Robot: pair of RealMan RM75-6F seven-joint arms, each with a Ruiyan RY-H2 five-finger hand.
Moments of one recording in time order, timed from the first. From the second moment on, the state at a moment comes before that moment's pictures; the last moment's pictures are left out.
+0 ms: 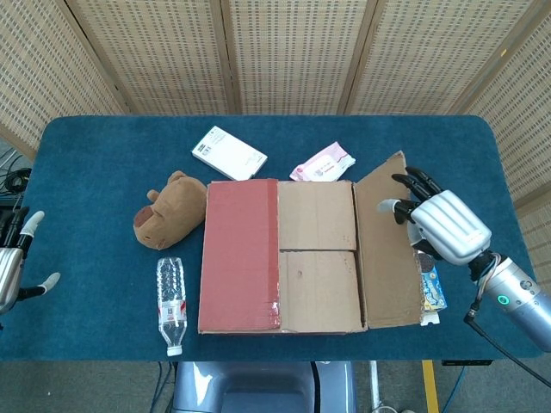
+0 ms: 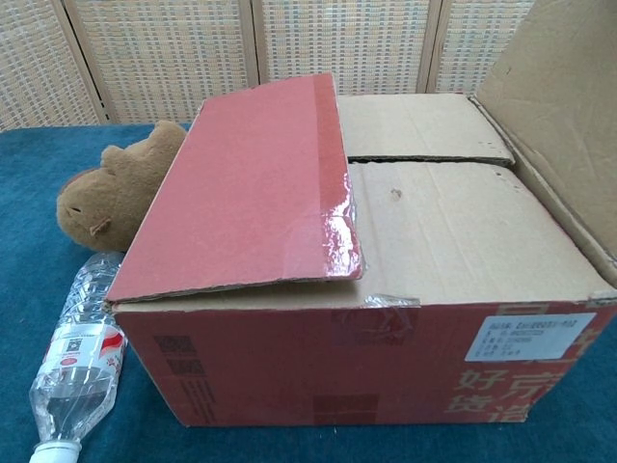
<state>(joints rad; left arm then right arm) -0.20 -0.92 -0.10 -1.94 1.26 1.39 0.36 0.63 -0.69 0.15 -1.81 -1.65 1.09 0.28</state>
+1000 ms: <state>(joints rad) -0.37 -0.78 -0.13 -1.97 1.44 1.18 0.21 0.54 -0.75 0.14 -1.77 -1.59 1.17 0.22</state>
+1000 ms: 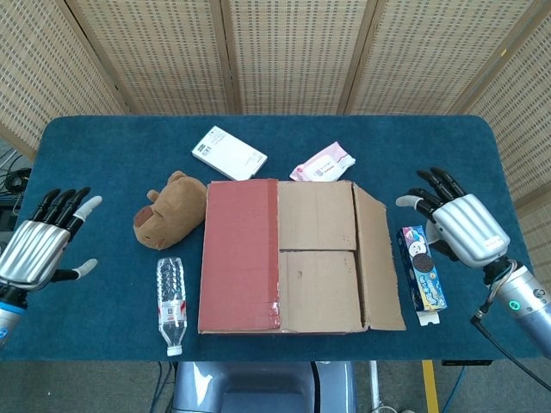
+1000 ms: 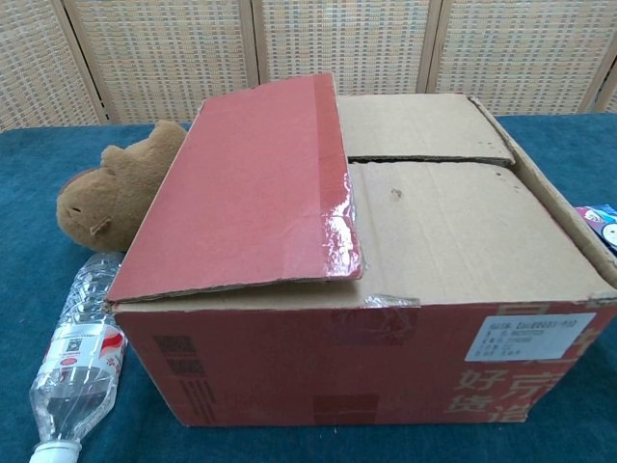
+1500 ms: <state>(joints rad) -0.68 -0.73 -0.18 -1.88 1.68 0.88 -0.25 0.44 -0.81 0.13 -1.81 -1.54 1.26 0.09</state>
